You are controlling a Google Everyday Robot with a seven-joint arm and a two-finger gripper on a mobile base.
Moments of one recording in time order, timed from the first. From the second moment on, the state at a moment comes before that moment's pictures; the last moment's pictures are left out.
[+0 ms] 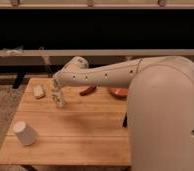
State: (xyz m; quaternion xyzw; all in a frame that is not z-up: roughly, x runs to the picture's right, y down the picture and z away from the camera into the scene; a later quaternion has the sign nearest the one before) arm -0.221 -0.034 0.786 0.22 -0.20 -0.83 0.48
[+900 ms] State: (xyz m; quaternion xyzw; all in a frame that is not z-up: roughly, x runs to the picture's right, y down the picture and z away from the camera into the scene) arm -0.247 0.053 0.690 0.24 -0.26 -0.85 0.38
